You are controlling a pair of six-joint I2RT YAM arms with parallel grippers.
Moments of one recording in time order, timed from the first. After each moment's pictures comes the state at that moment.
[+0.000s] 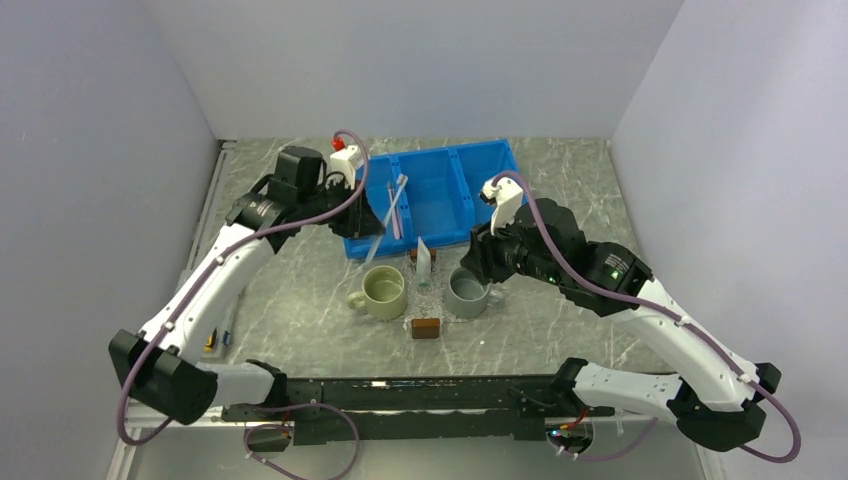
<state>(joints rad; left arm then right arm) -0.42 1.31 1.34 -0.67 0.52 -0.25 0.88 1.00 1.29 -0.85 0.08 0.27</state>
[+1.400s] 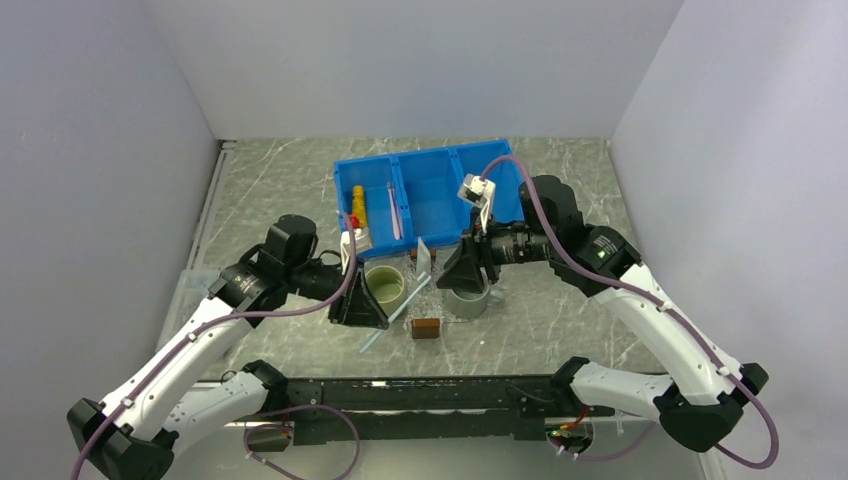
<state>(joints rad) -0.58 0.89 0.90 -0.61 1.03 -0.21 0.71 1.06 1.31 -0.75 -0.65 0.16</state>
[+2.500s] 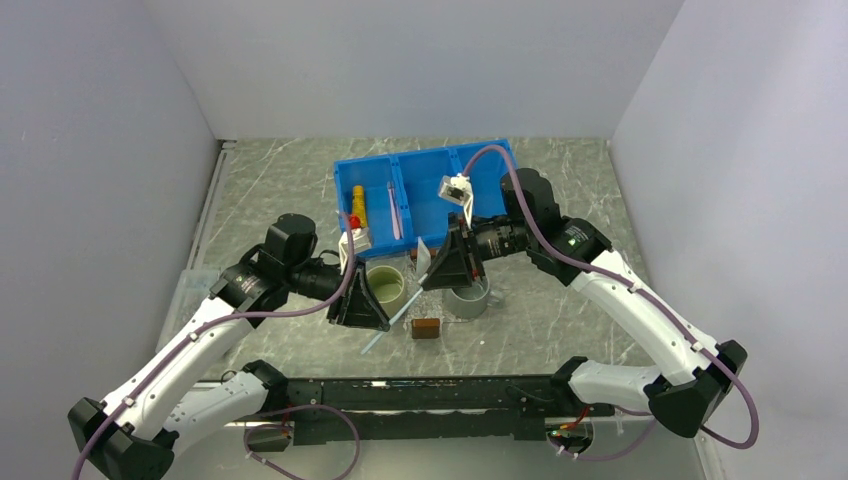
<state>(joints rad) -0.58 0.89 0.88 -0.54 1.12 -0.23 0.69 1.16 1.25 -0.55 -0.95 0.23</state>
